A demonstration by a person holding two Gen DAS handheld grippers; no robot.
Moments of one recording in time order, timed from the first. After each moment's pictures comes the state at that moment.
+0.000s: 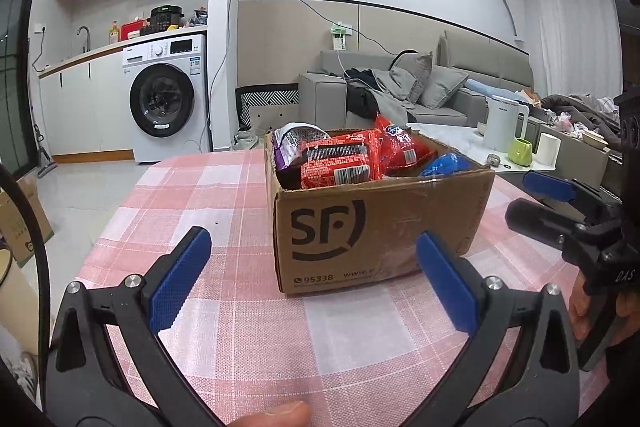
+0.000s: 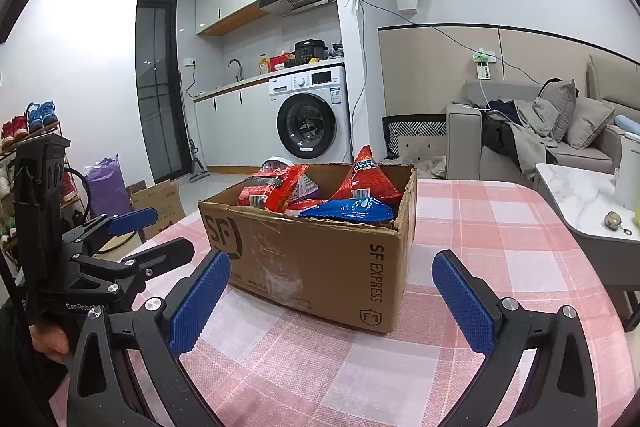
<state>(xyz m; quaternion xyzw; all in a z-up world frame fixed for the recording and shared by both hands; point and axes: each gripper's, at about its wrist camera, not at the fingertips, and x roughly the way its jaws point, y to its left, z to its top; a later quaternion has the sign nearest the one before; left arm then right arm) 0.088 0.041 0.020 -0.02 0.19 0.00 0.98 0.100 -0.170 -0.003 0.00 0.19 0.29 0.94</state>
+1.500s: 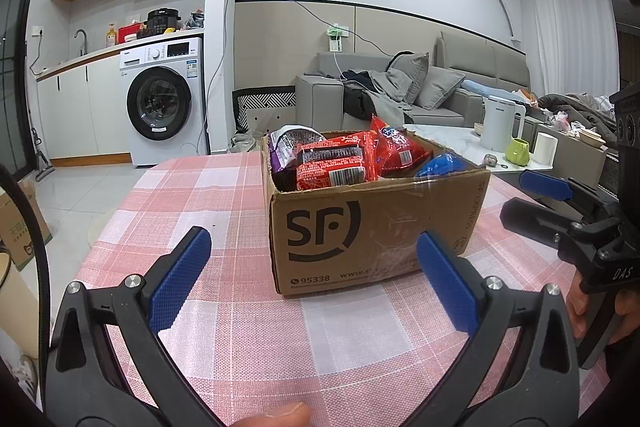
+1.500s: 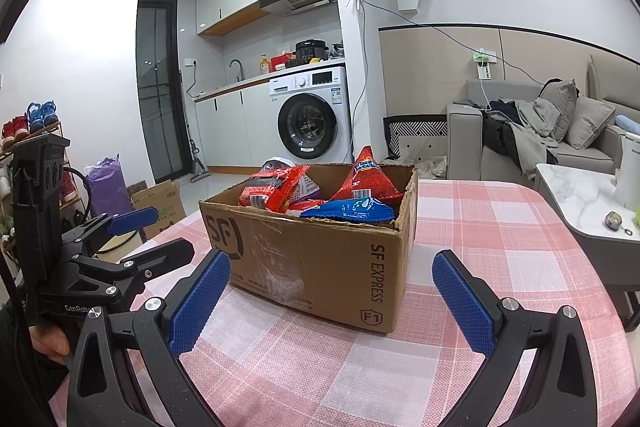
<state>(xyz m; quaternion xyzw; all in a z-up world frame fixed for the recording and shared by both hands) 0.086 0.038 0.018 -0.01 0.19 0.00 0.98 0.099 -0.170 -0.003 0.01 0.19 0.29 0.94</state>
